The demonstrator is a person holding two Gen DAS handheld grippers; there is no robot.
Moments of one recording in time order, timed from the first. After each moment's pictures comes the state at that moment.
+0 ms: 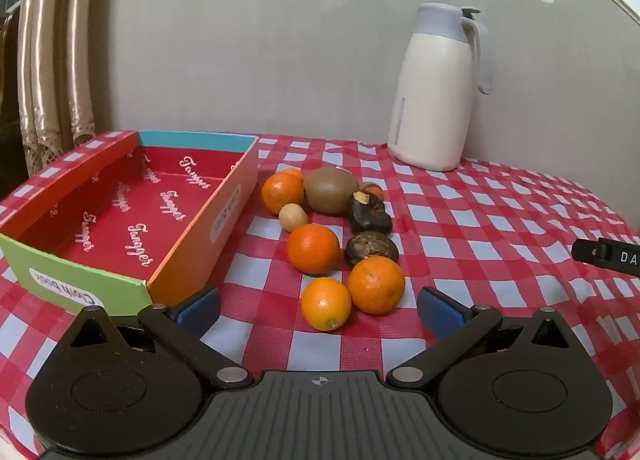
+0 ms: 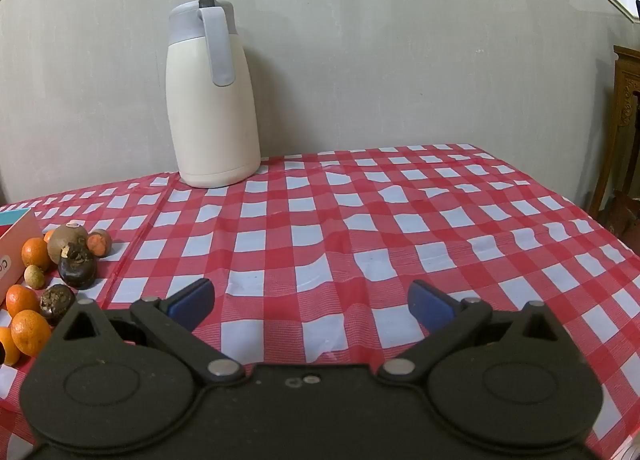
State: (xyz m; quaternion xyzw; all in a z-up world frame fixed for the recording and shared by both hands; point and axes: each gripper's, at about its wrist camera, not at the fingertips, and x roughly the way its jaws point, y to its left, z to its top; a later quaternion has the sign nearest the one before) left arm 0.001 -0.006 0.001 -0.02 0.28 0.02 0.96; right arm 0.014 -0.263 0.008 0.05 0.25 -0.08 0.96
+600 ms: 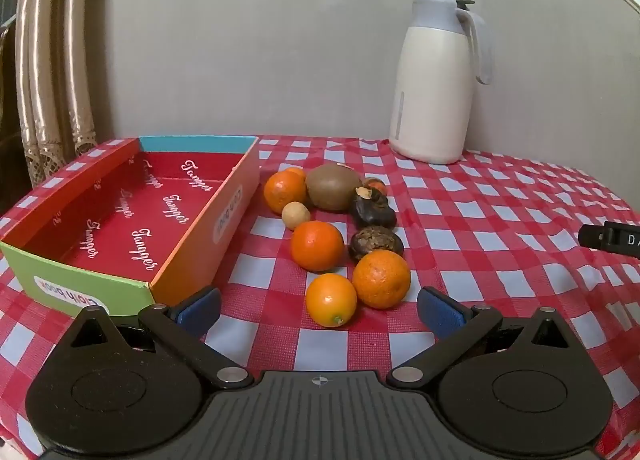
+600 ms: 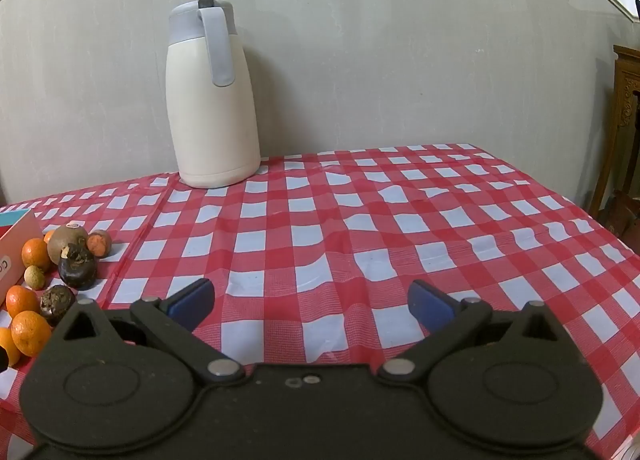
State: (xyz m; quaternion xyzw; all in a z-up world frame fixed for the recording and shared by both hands) left arm 0.000 -0.001 -0.003 -0.02 0.27 0.01 0.96; right arm 0.014 -0.263 0.008 0.05 0.25 -0.08 0.96
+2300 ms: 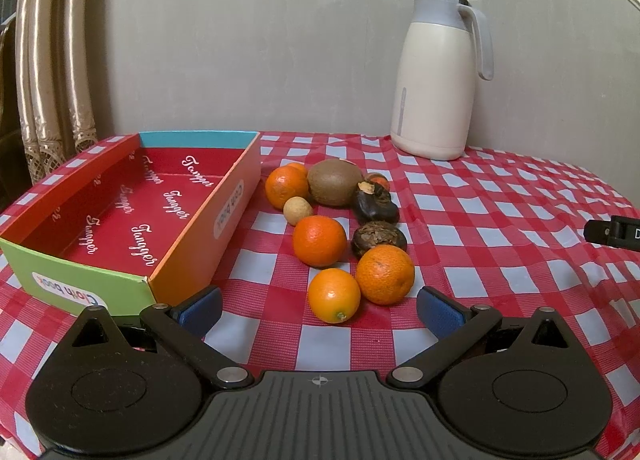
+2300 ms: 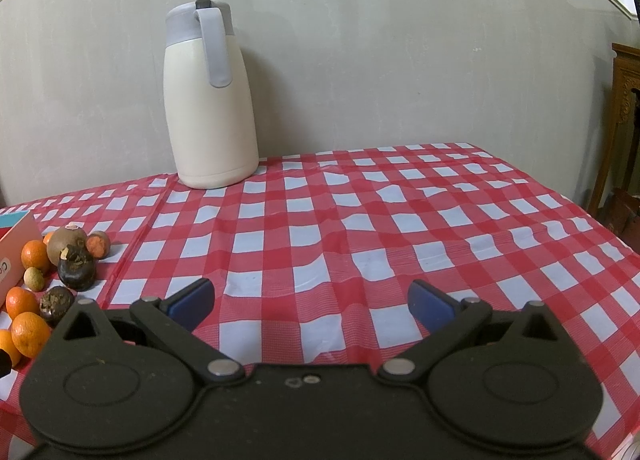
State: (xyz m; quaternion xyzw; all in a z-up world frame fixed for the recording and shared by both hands) left arm 0.002 0.000 -0.006 -0.01 0.28 0.01 0.96; right arm 0.014 -0.264 0.009 0.05 0.25 -0.09 0.96
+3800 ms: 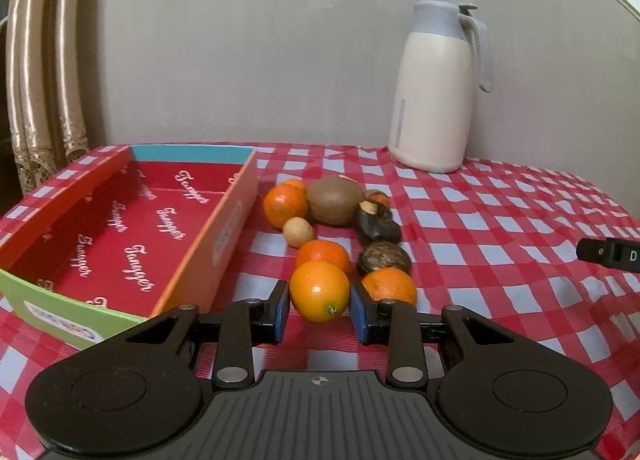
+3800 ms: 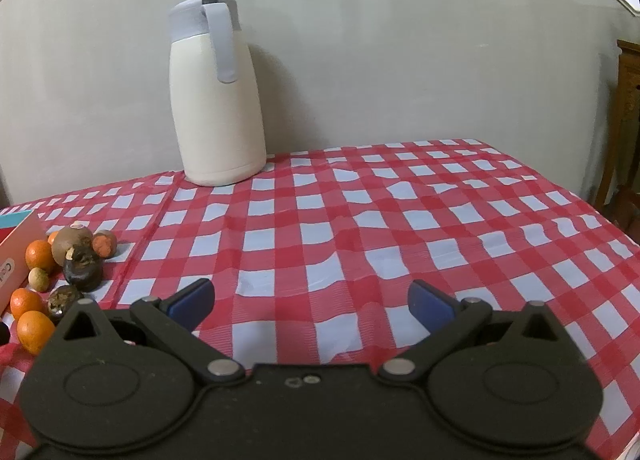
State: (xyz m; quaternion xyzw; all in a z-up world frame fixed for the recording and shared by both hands) left arm 0.016 0.013 0.002 -0.02 0.27 0.00 0.96; right arm 0.020 -0.256 0.005 0.06 0.25 -0.08 0.96
